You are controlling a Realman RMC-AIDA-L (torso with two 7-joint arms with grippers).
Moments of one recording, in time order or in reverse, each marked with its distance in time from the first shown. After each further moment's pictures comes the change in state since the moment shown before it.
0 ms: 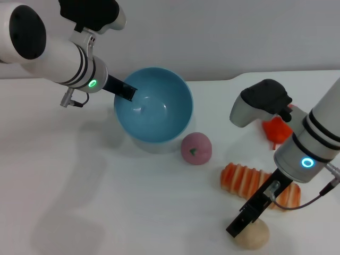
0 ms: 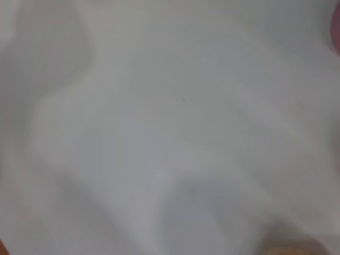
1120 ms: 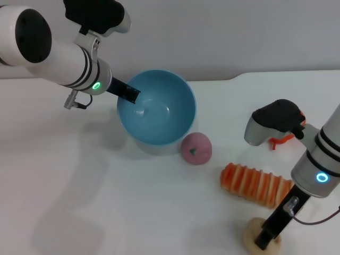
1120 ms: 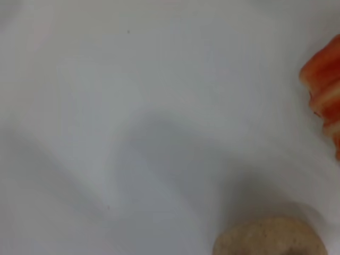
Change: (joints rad) left arm 0.000 -0.001 0.039 0.000 -0.010 0.010 -0.014; right arm -0.005 -0.004 0.004 0.096 -0.092 0.003 0.011
